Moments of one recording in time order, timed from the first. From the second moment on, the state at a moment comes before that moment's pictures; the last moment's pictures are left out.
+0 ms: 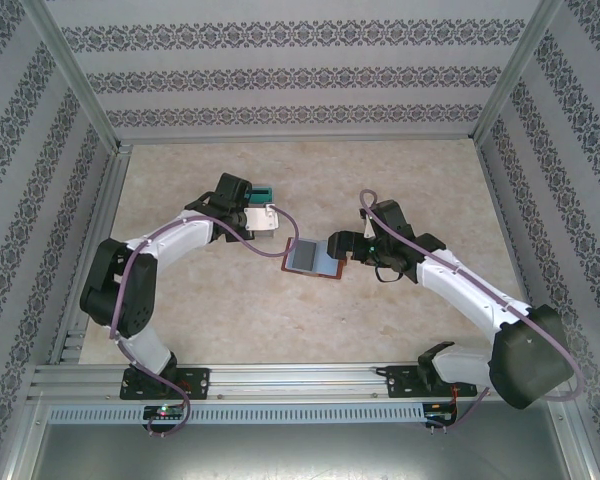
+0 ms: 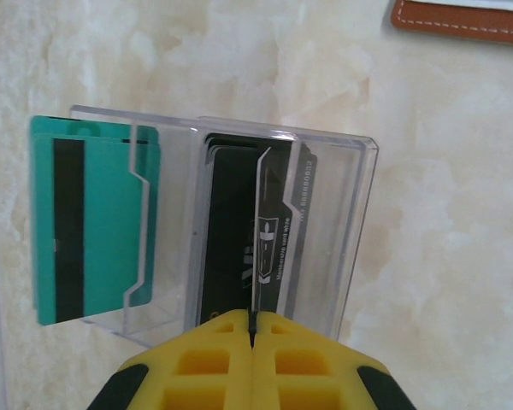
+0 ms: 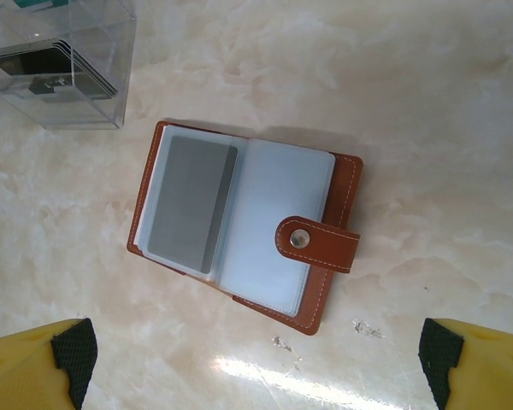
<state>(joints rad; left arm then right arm) -0.37 1.70 1.13 -0.38 0.00 1.12 0.45 1.25 0.83 -0.48 -0.18 0.57</state>
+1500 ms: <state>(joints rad) -0.37 1.54 1.29 -0.40 0.06 0.15 0.50 1.38 0.88 -0.46 -0.20 0.58</state>
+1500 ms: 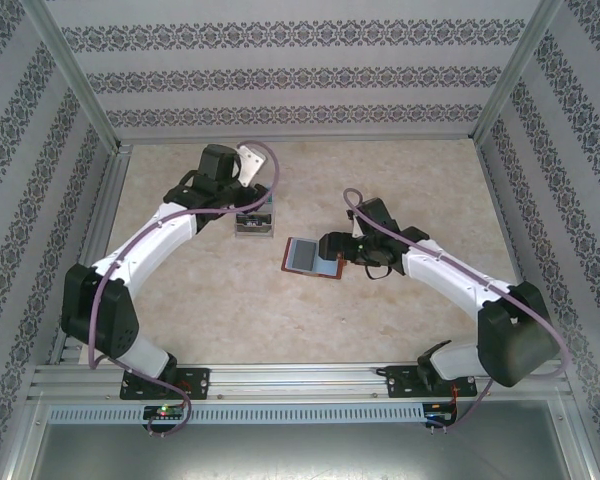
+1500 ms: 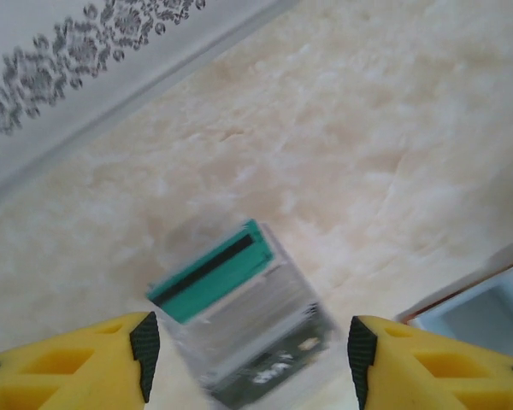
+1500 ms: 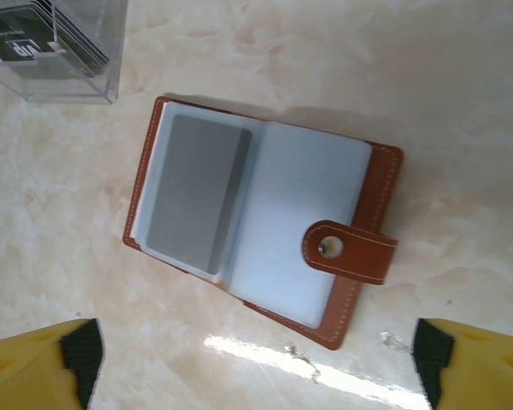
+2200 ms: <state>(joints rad) -0.50 1.61 0.90 -0.14 0.35 -0.78 0.52 1.55 0.87 -0.43 -0.17 0.60</state>
